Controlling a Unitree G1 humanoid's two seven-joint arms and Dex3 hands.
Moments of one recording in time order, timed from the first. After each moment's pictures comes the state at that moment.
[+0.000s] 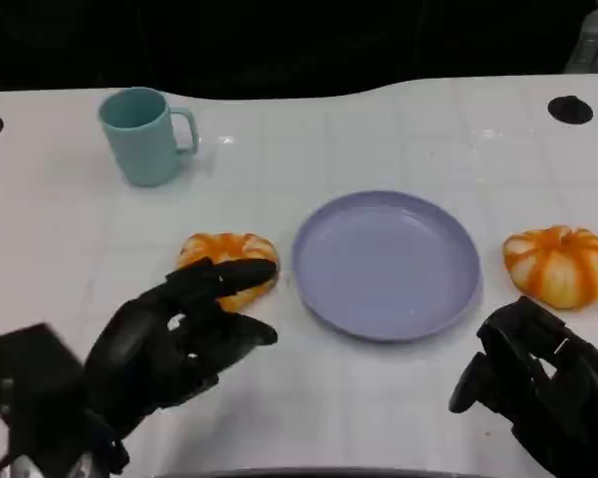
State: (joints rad) left arm 0.02 0.12 -0.03 -0.03 -0.16 -0.05 -0.44; right arm 0.23 0.01 -0.07 -0.35 0.57 0.43 0.21
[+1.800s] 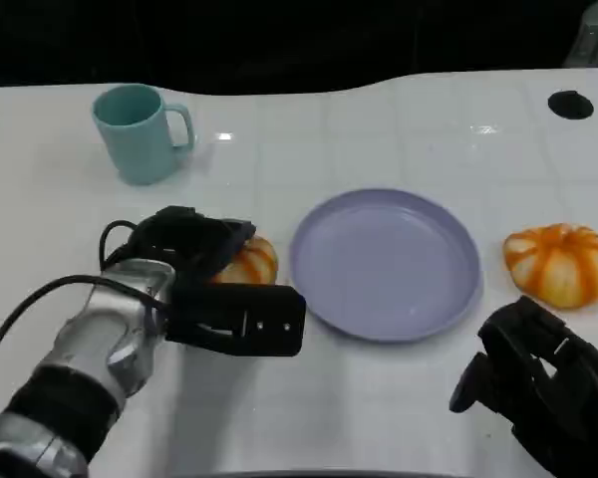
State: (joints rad) left arm -0.69 0.21 -0.50 0.75 0.88 0.05 -0.15; right arm 0.23 0.01 -0.07 -0.35 0.57 0.43 0.21
